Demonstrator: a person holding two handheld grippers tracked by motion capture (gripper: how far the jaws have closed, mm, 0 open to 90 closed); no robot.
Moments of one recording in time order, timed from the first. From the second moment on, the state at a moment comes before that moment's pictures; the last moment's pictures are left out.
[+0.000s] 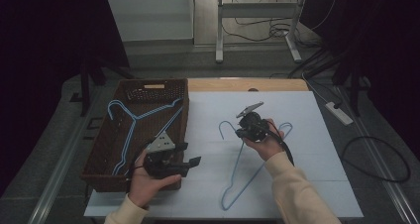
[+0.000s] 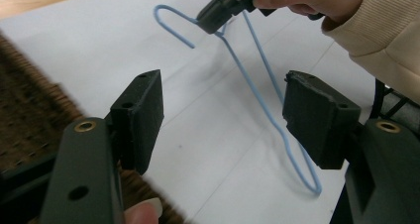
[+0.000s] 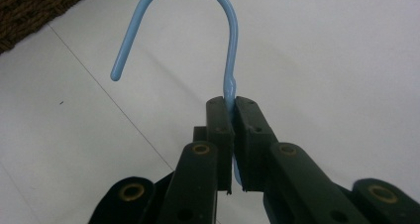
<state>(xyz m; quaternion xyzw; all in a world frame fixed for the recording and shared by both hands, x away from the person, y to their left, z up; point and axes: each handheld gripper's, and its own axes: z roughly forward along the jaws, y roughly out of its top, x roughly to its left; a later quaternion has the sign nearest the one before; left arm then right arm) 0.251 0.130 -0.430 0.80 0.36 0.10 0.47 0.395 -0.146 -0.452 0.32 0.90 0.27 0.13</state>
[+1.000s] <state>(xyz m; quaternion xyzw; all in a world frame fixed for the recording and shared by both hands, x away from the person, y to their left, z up) 0.273 0.030 -0.464 0.84 0.35 0.05 0.41 0.390 -0.148 -0.448 0.33 0.89 0.28 0.14</state>
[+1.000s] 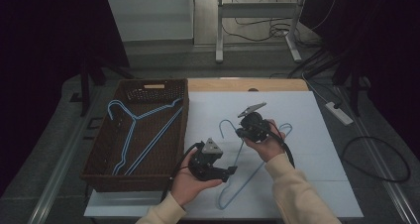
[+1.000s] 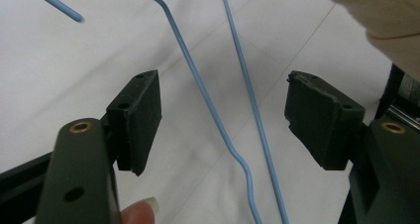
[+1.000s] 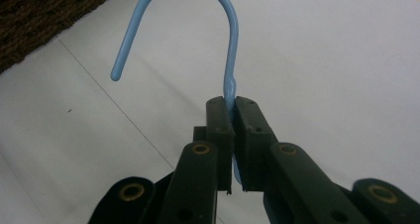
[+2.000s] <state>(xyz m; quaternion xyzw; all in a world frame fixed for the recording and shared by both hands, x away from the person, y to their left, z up) 0.303 0.004 -0.504 0.85 0.39 -0.01 0.36 0.383 -0.159 -0.439 0.33 0.88 0.32 0.14</state>
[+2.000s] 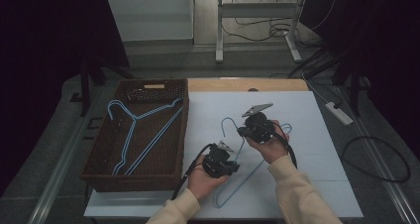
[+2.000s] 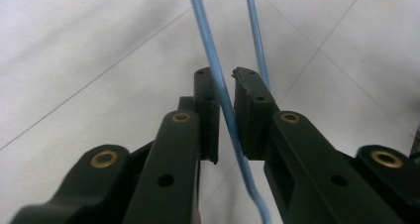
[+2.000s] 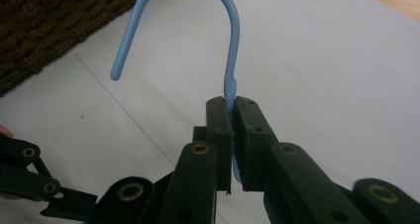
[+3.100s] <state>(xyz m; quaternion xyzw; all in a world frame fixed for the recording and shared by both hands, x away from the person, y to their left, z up) 0.286 0.031 -0.456 0.80 0.39 0.01 0.46 0.287 -0.277 -0.457 0.34 0.79 0.48 0.17</state>
